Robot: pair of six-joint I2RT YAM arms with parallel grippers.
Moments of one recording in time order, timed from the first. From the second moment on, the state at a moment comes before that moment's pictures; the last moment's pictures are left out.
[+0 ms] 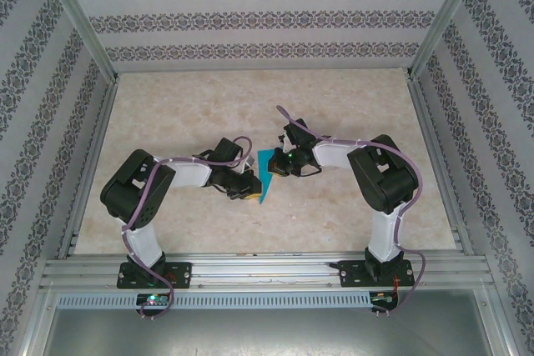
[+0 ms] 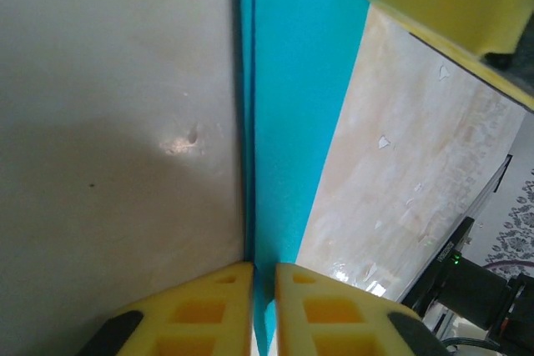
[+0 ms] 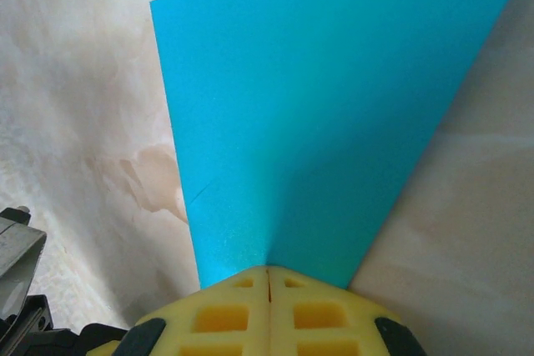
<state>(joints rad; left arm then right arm) -0.53 1.80 0.84 -0.12 0.67 -0.76 0.52 1.94 1.07 -0.21 -0.51 0.75</state>
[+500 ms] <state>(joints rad) -0.50 1.62 0.85 -0.22 0.57 -0.72 0.52 1.94 1.07 -0.21 -0.51 0.75</state>
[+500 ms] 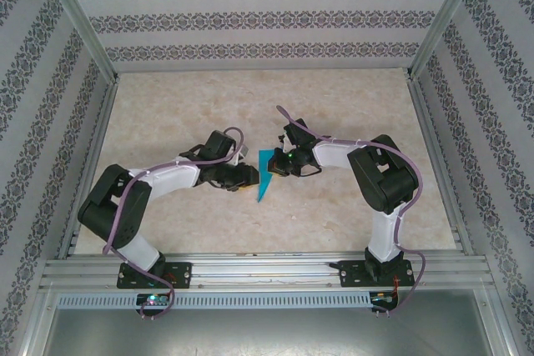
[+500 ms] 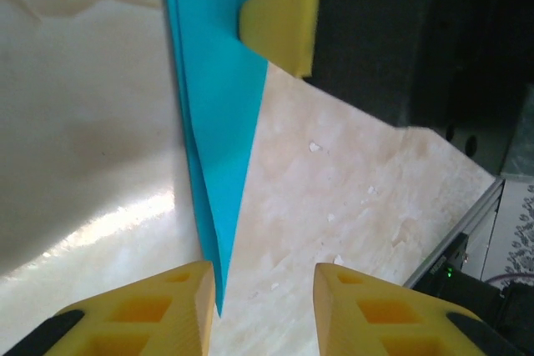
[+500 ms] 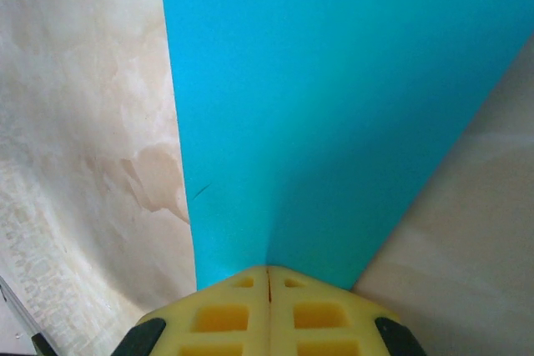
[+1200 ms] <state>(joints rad) -0.45 1.87 0.97 -0.12 0.67 -0.74 0.53 1.93 1.07 -0.21 -0.50 0.75</state>
